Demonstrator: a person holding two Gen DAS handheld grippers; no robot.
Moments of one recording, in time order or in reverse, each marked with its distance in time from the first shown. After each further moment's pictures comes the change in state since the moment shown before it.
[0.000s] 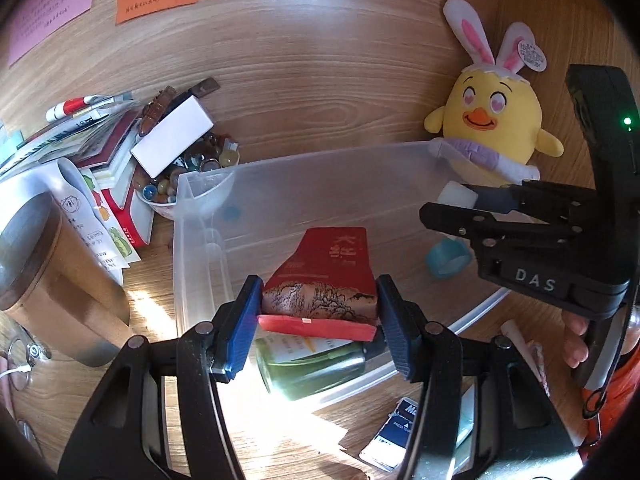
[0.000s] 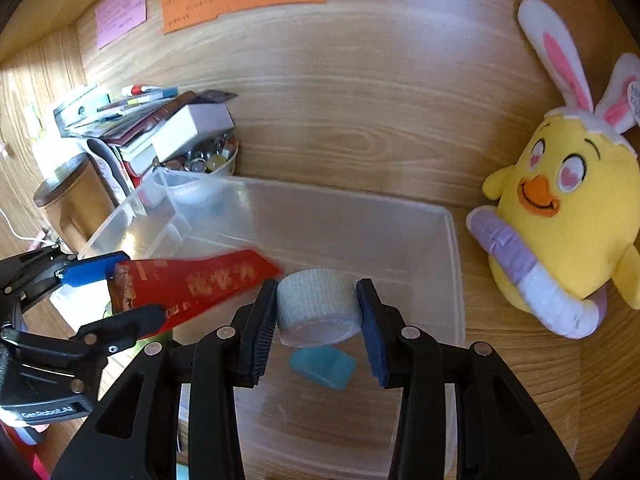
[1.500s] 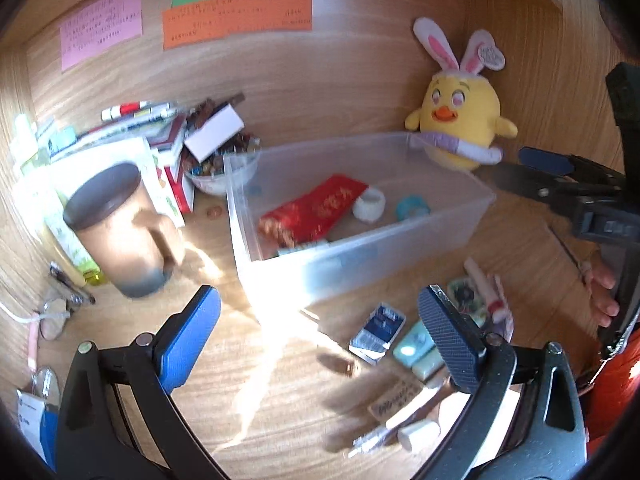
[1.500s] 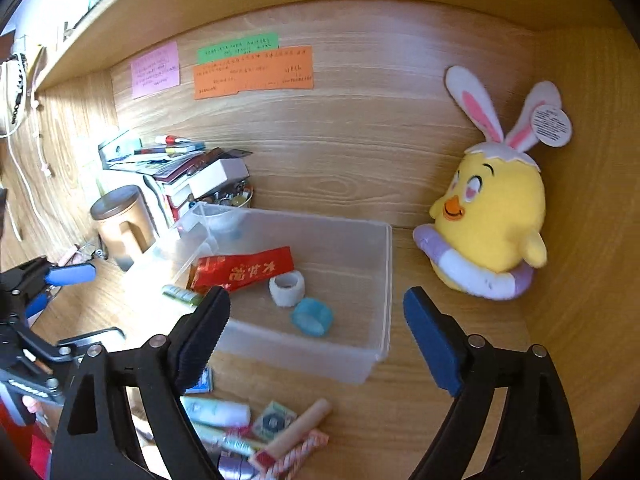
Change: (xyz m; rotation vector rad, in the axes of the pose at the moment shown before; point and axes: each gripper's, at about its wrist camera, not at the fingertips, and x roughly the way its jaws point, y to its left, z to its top) left arm -0.083 -0.008 -0.056 0.024 -0.040 0.028; right arm -0.119 -0.004 -0.045 0.038 -0.188 0.008
